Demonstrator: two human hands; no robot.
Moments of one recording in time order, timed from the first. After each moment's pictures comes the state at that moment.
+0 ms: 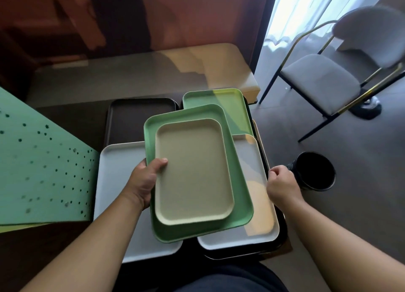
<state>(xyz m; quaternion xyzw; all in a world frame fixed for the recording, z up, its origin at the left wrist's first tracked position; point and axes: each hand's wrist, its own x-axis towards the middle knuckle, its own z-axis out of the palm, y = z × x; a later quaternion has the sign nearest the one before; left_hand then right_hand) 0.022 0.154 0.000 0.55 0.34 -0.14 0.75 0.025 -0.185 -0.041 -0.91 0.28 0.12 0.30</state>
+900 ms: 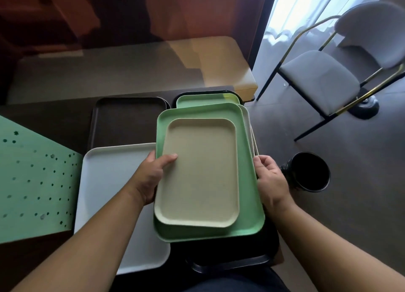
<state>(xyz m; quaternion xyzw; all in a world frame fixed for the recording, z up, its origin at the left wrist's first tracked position) 0.061 0.123 0.005 0.56 0.29 -0.20 0.75 0.048 -0.147 0.006 -0.68 0.27 0.09 0.67</state>
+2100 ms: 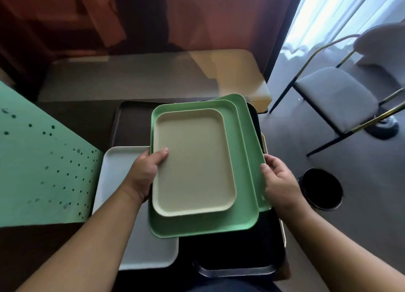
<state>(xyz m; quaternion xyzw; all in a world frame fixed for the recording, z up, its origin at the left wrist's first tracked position) 0.055 0.155 0.020 0.54 0.31 -0.11 0.78 0.061 -0.143 0.026 -0.72 0.18 0.13 0.66</state>
